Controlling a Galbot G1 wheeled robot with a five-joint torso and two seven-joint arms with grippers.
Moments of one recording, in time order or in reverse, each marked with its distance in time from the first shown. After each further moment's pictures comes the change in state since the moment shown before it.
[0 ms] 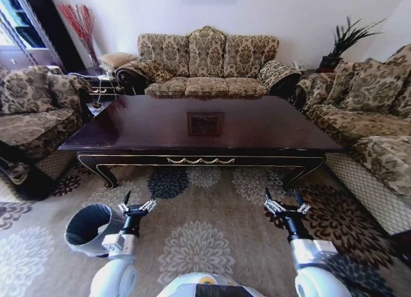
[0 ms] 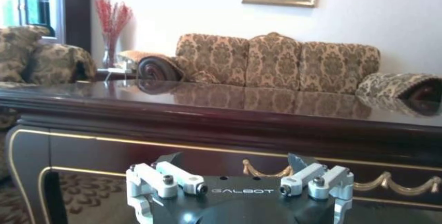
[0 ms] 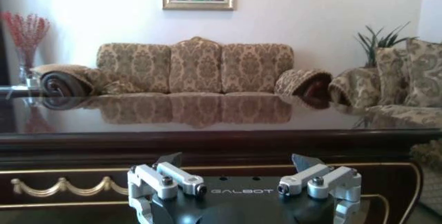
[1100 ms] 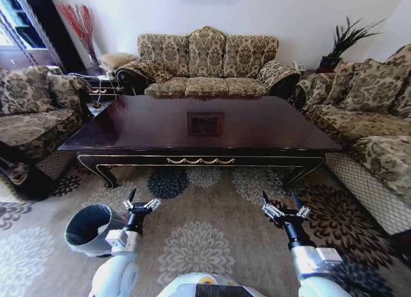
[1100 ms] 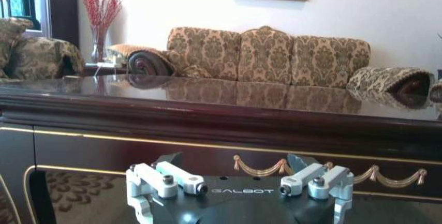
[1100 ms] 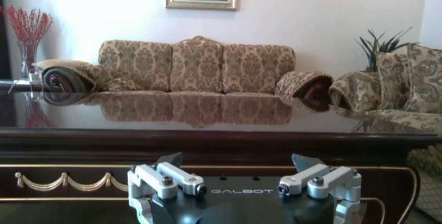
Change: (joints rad) left arm -0.016 0.017 0.016 0.003 -0.001 0.031 0.003; right arm -0.015 0.012 0.002 0.001 -0.038 0.018 -0.008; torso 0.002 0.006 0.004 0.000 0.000
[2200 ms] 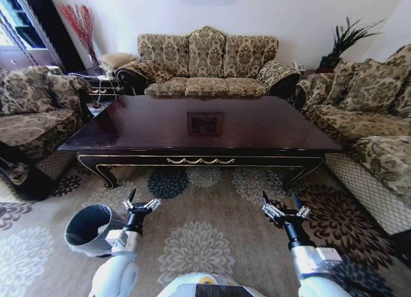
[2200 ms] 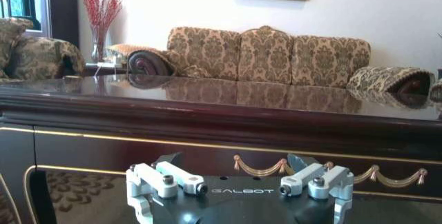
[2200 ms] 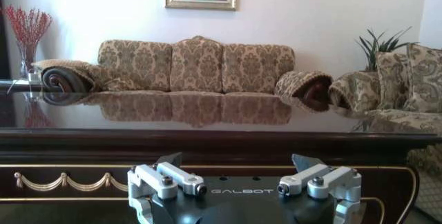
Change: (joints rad) left arm 0.000 0.000 0.000 0.001 0.001 0.000 0.000; right arm 0.001 0.000 0.000 -0.001 0.001 -0.001 0.001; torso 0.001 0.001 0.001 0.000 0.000
